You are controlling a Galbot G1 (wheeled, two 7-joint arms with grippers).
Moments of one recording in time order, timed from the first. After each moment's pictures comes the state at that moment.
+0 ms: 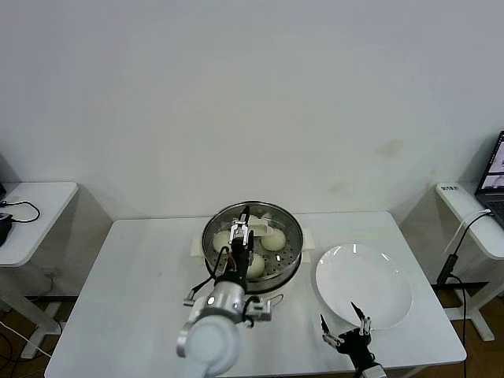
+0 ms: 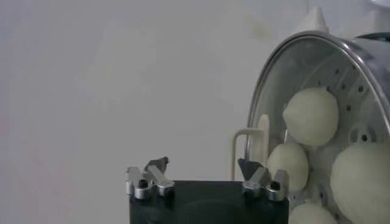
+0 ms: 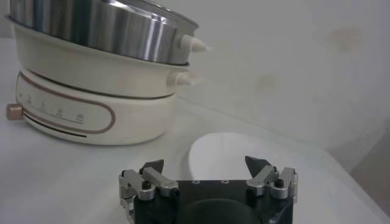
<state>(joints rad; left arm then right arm) 1.16 -1.45 -0.04 -2.05 1.48 0.33 0.27 -1.62 1.53 0.68 1.83 -0.25 0.15 -0.26</state>
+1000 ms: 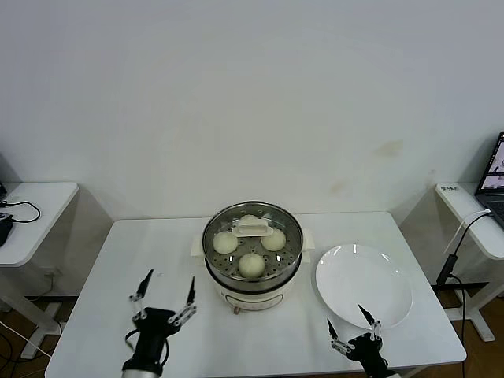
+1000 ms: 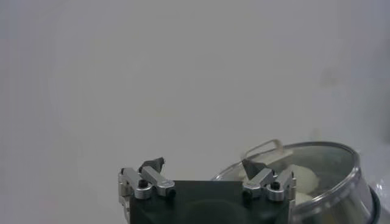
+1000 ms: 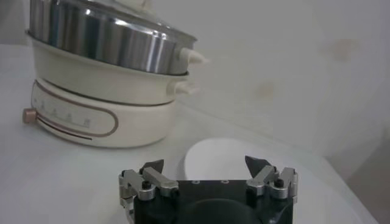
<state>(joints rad) 1.79 -1.35 -0.46 -2.26 0.10 -0.09 -0.16 -1.72 1.43 0.68 1.93 -0.12 0.14 -0.27</state>
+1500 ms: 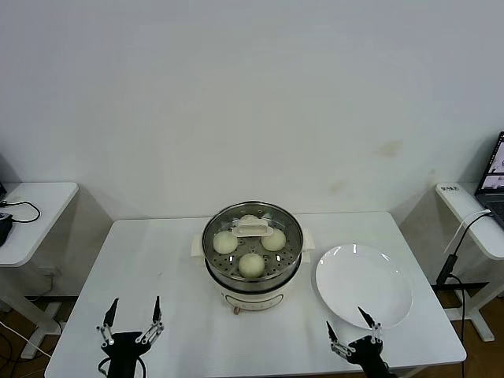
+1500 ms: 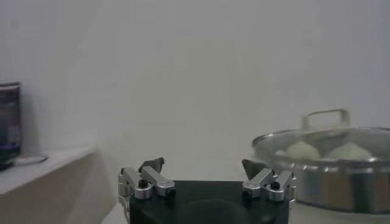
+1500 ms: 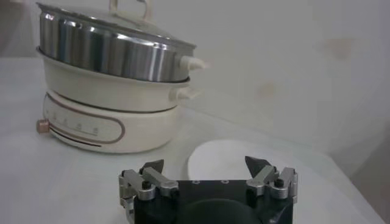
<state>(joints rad) 1.86 -1.37 -0.57 -2.14 -0.10 -0.21 -0.21 -1.75 1.38 0.65 1.95 -0.06 0.14 -0.24</state>
